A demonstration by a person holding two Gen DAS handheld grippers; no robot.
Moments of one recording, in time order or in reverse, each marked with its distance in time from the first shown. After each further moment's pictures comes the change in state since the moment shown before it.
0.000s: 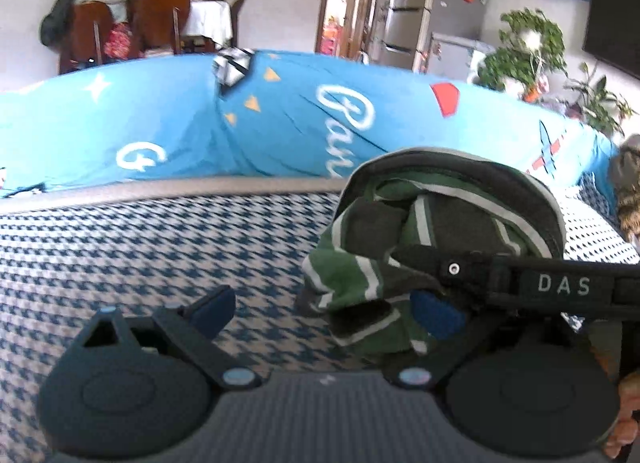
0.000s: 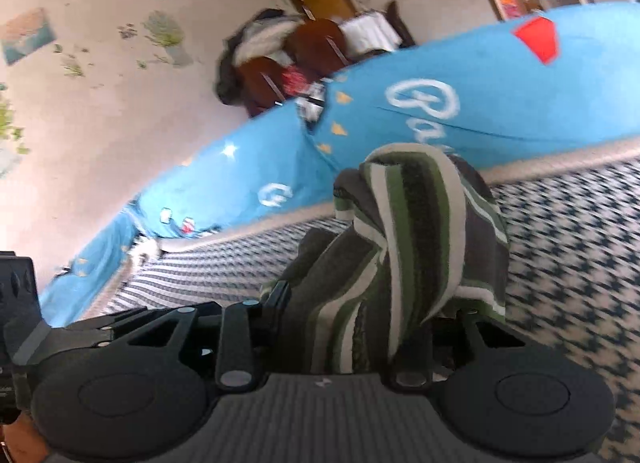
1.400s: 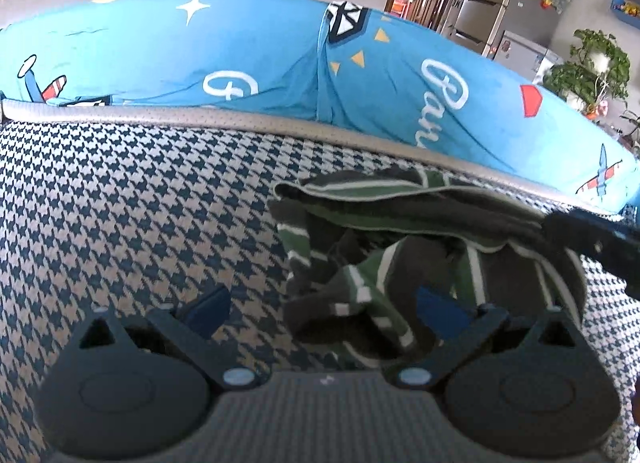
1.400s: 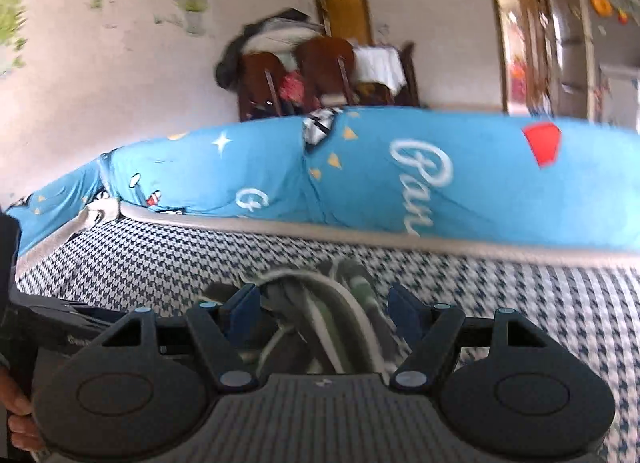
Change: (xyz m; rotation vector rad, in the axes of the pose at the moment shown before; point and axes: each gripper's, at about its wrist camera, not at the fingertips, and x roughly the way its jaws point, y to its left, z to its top) left arm 0.007 0.057 -0.016 -0.191 0.153 0.085; right arm -0.002 0.038 0.008 -0.334 -0.023 -0.222
